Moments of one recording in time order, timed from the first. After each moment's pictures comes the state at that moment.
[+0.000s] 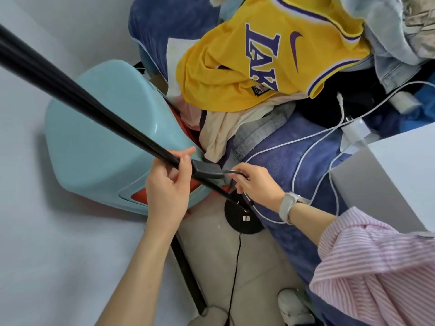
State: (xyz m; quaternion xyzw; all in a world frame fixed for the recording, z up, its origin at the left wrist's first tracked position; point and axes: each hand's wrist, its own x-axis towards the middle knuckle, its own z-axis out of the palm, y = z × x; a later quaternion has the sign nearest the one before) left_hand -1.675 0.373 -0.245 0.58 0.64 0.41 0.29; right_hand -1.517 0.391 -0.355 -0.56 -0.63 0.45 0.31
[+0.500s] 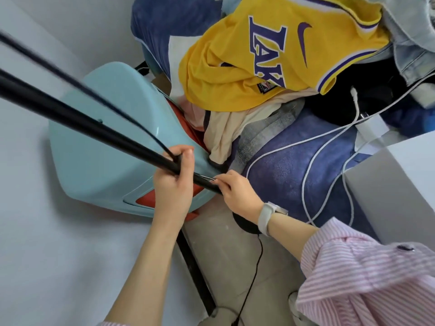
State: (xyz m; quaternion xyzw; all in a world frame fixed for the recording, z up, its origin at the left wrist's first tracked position) left_hand -1.672 0.396 -0.258 0.55 0.61 0.45 0.34; right_hand -1.568 0.396 -0.370 -0.55 -0.62 0.46 0.31
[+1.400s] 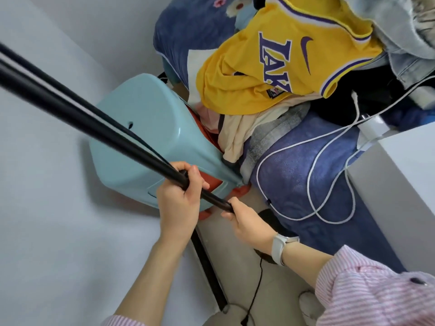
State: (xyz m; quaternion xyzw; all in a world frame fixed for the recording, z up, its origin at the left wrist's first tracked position) left_hand -1.683 0.344 -0.221 0.59 0.64 0.41 0.25; right_hand -1.573 0.317 -0.340 -0.49 -0.62 0.57 0.24
